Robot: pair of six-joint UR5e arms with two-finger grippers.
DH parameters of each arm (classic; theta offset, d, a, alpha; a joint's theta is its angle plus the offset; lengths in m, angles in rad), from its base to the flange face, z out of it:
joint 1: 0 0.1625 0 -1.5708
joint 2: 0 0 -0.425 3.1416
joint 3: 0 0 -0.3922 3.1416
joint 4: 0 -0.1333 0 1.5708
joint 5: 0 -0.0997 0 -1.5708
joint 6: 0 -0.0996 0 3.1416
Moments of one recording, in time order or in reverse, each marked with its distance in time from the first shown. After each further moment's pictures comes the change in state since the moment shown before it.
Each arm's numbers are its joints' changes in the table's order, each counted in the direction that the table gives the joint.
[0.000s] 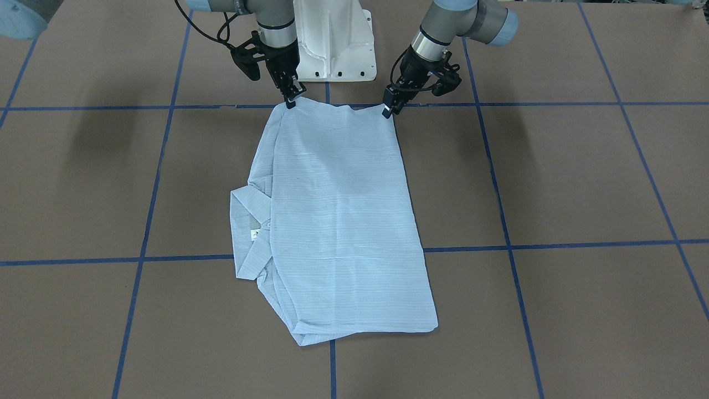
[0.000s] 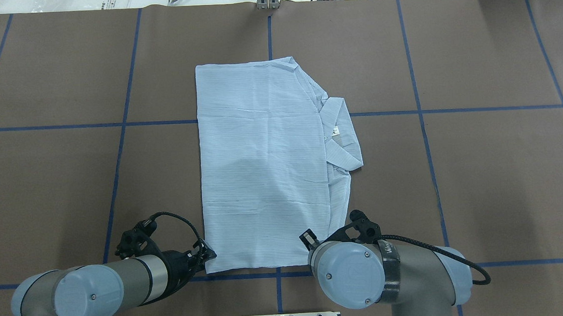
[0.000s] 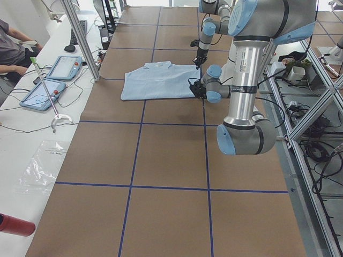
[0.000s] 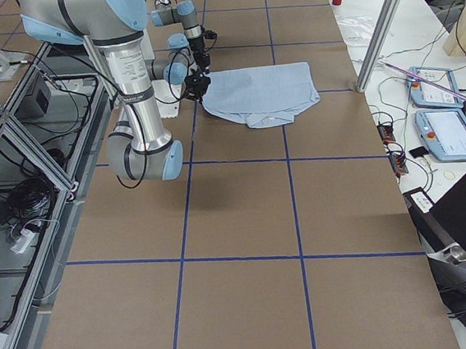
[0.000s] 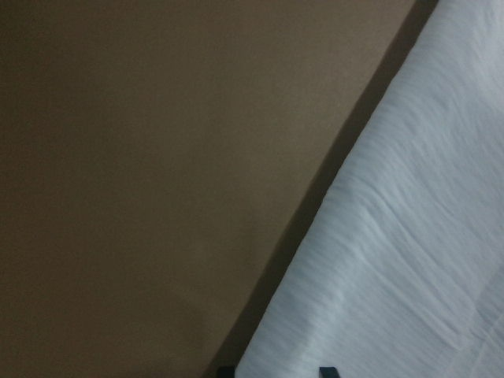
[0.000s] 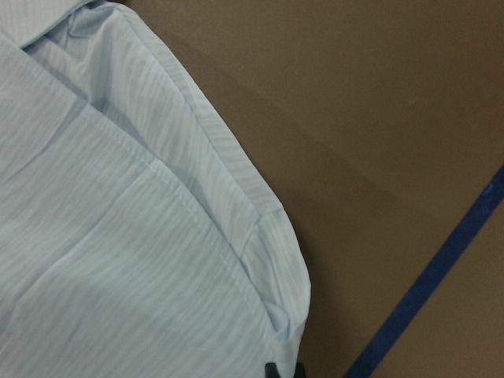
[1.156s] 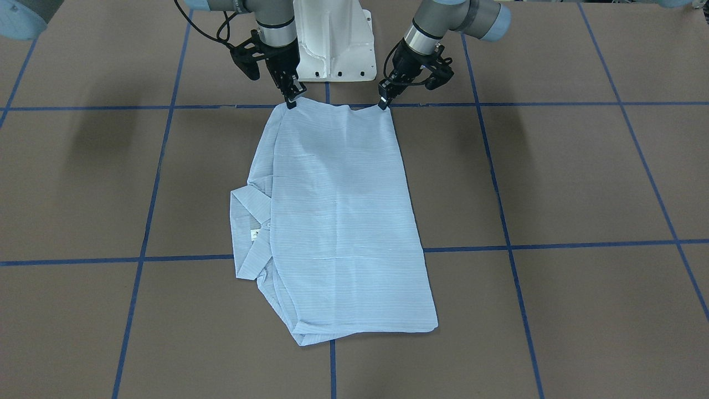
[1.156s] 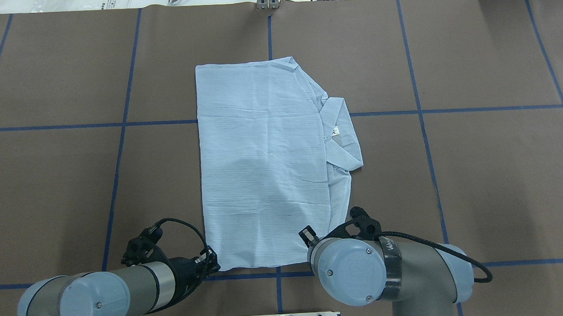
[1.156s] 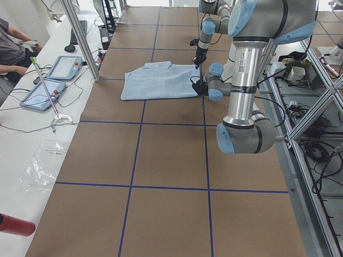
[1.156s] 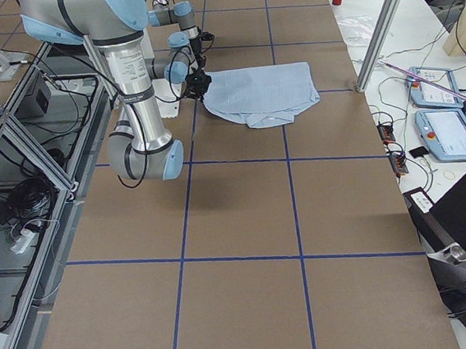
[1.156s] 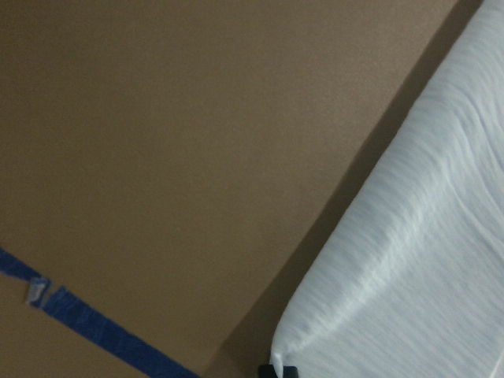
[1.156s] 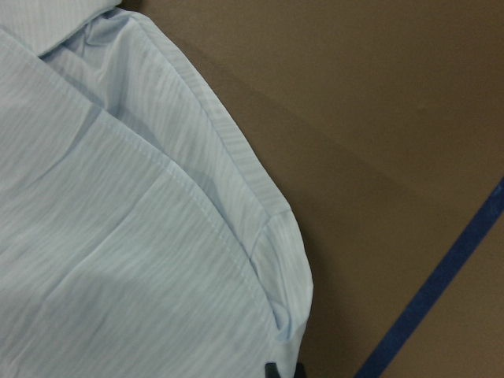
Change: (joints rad) left arm 0.018 0.026 -0.024 -0.012 -0.001 0.069; right arm 0.009 -0.003 0.010 0.000 0.001 -0.003
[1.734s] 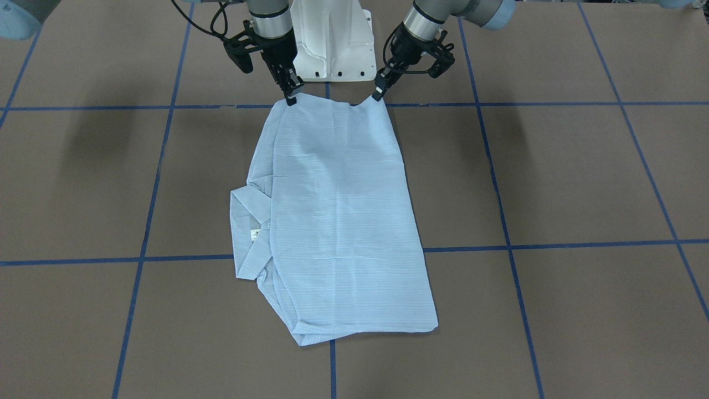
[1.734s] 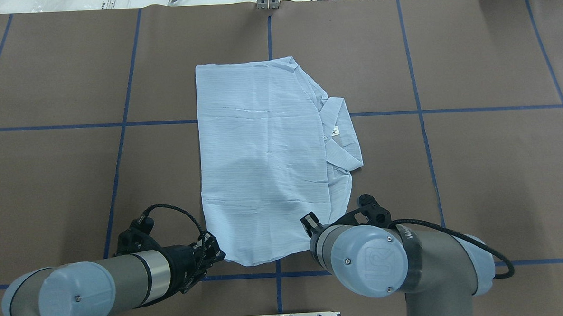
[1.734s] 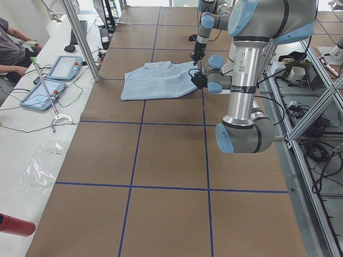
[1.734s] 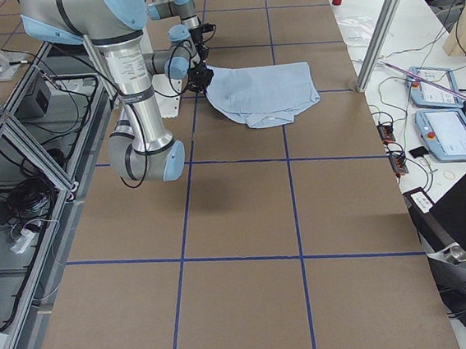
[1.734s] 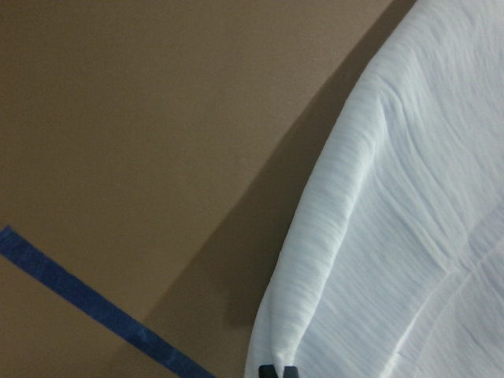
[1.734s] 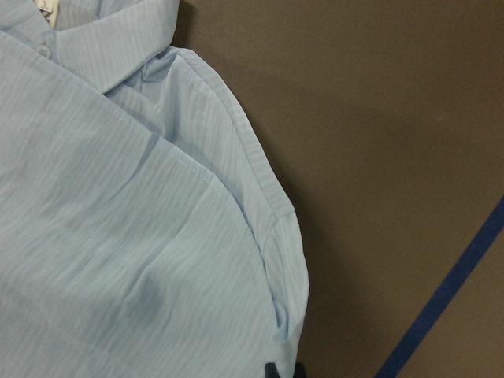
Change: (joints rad) left arm -0.038 0.007 -0.112 -0.060 0.004 0.168; right arm 0.036 0.013 0.089 0.001 0.003 -0.047
